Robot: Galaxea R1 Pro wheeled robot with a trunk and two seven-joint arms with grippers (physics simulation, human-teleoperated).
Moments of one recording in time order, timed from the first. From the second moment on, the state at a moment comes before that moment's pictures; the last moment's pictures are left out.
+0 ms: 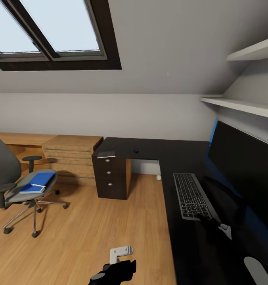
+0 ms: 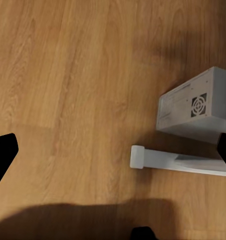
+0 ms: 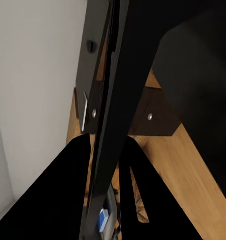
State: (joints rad) left arm -0.03 -0.16 -0.41 -1.37 0.47 0.58 0.45; right arm -0.11 -0.16 -0.22 -1.31 -1.42 0.47 0.04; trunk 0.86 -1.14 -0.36
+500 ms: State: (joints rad) left arm -0.03 -0.16 -0.41 -1.37 0.47 0.58 0.45; right arm -0.11 -0.16 -0.22 -1.31 -1.42 0.47 0.04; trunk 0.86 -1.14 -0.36
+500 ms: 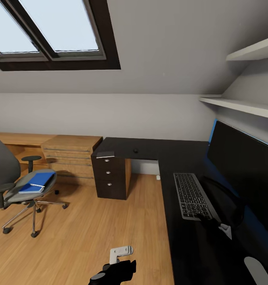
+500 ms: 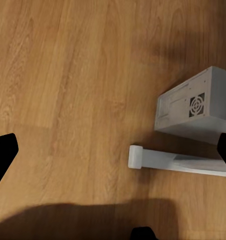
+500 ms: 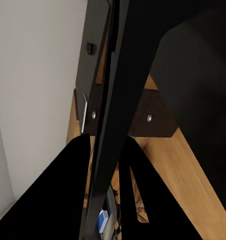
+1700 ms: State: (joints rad) left arm -0.03 -0.16 -0.35 -1.37 0.47 0.58 0.45; right arm -0.11 -0.16 -0.22 -1.31 -1.42 0.47 0.02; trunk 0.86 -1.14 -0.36
